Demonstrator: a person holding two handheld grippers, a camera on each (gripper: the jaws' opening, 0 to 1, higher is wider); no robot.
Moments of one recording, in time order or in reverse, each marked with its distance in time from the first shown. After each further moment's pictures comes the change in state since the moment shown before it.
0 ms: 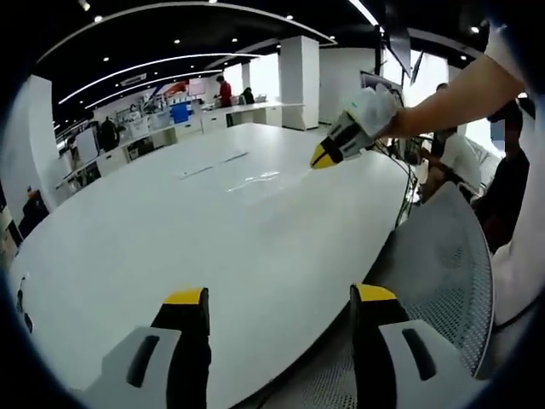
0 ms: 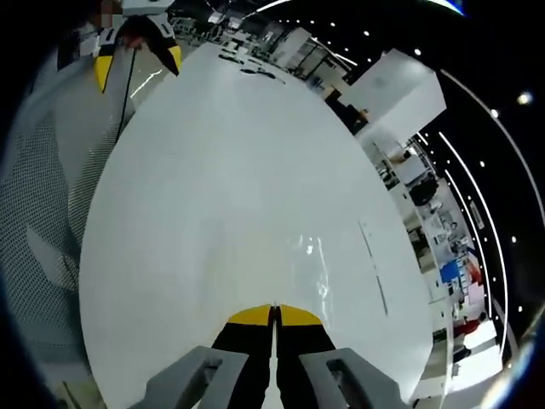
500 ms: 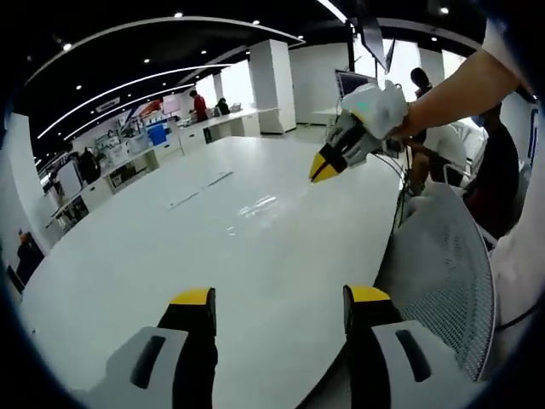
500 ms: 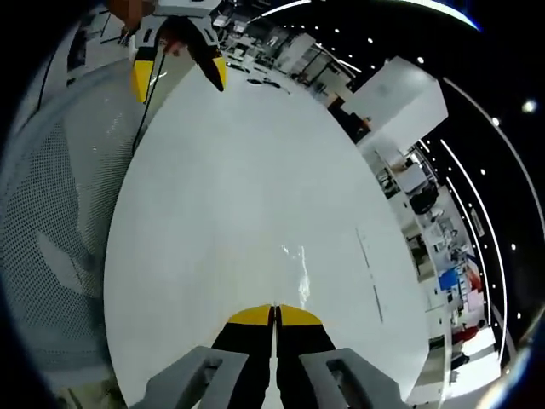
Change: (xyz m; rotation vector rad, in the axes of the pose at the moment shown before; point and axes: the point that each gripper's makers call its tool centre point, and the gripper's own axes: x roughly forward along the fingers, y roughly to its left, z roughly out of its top) left arm 0.018 -0.004 0.047 0.178 0.003 -0.086; right arm -0.029 0.012 0.021 -0.021 -0.025 0.010
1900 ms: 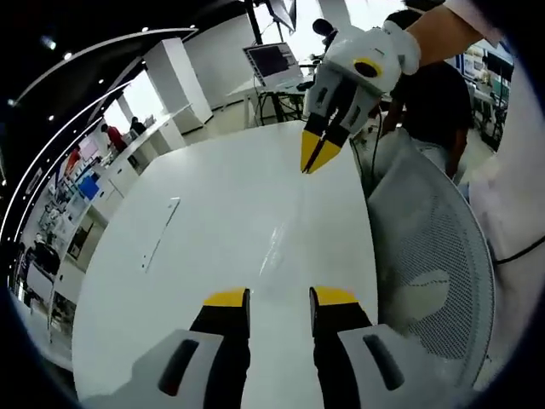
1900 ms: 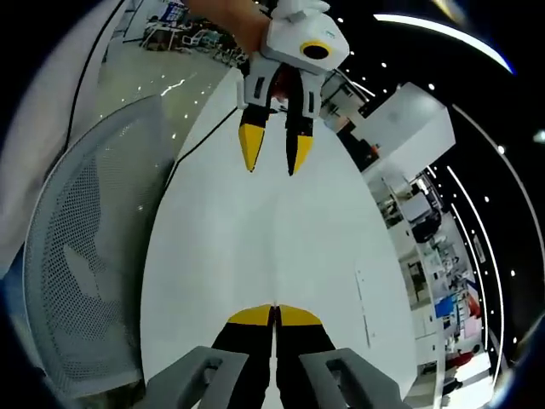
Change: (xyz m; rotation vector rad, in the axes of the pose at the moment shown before) left arm 0.023 0.014 0.055 0.416 0.134 -0.283; right arm -0.056 0.009 0.058 -0.090 -0.094 0.016
